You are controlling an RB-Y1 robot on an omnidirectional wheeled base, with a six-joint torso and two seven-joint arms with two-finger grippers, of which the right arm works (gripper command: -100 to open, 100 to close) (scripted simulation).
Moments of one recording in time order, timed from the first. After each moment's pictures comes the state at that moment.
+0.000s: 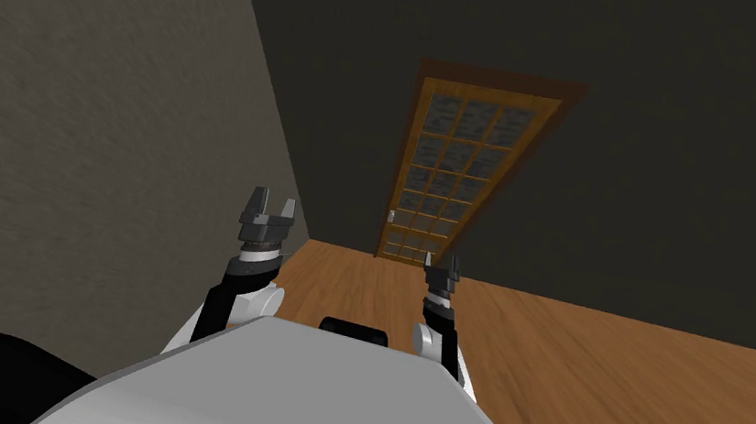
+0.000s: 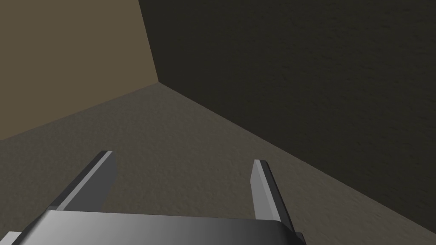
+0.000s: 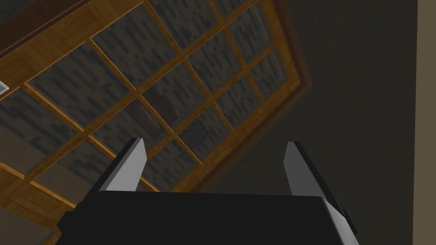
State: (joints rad) arm 0.40 -0.08 0.06 -1.89 -0.18 -0.64 -0.46
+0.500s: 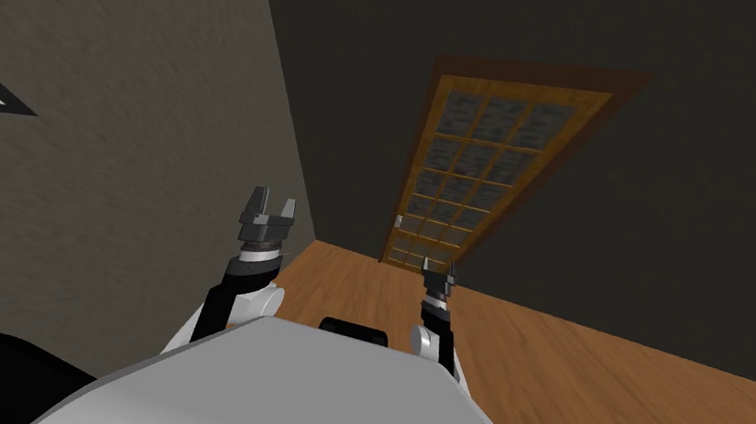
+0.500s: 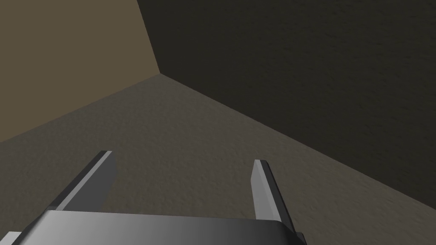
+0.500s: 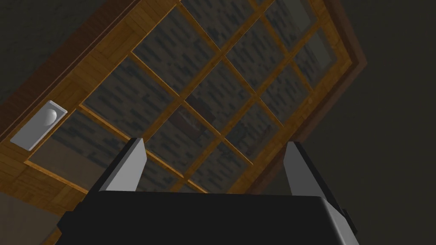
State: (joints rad) arm 0.37 -0.10 0.07 -1.75 -0.27 -0.69 -0.56
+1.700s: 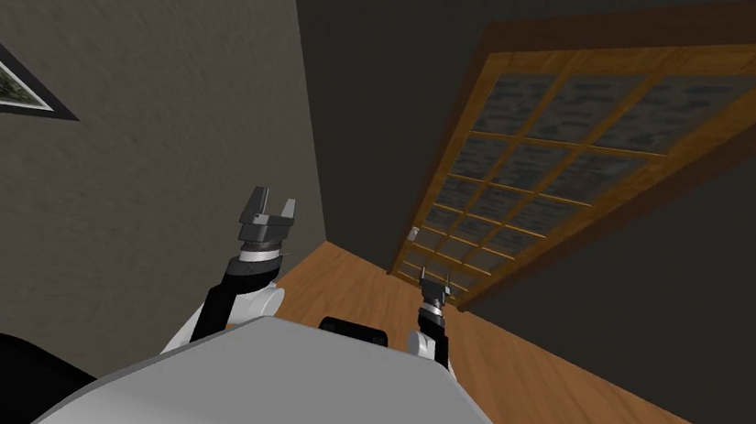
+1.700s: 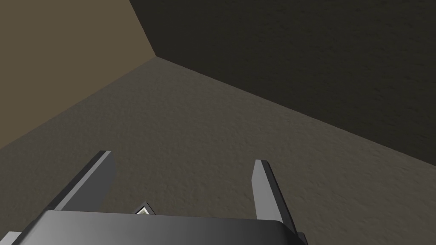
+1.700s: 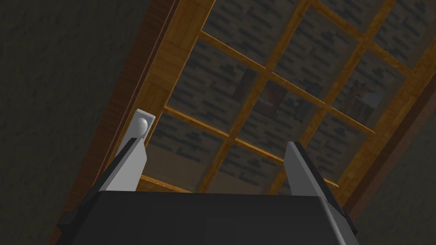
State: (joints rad) arm 0.31 -0.14 0.10 -1.49 -0.47 -0.77 -0.75
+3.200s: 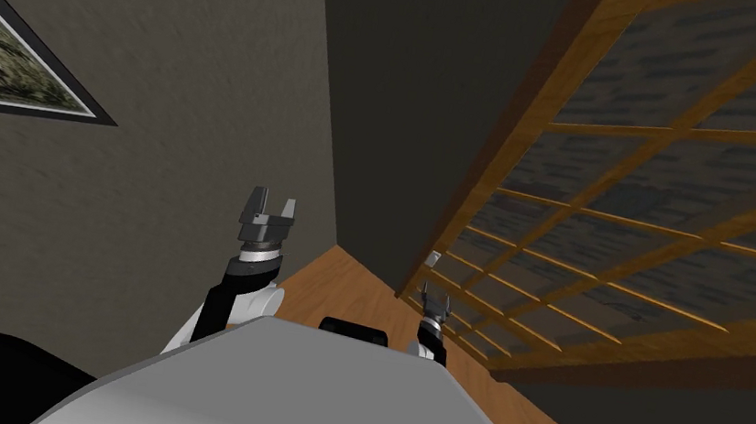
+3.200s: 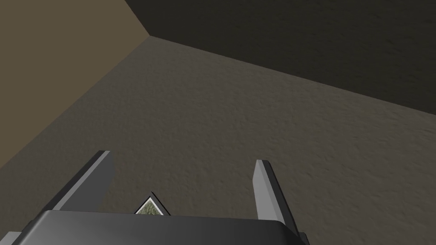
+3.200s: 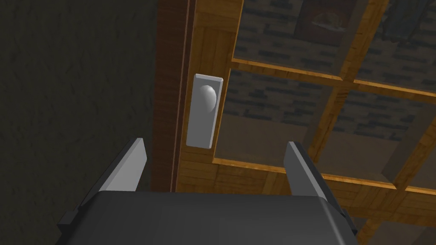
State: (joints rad) arm 0.23 -0.17 0.13 -1.13 -0.72 -0.88 -1.00
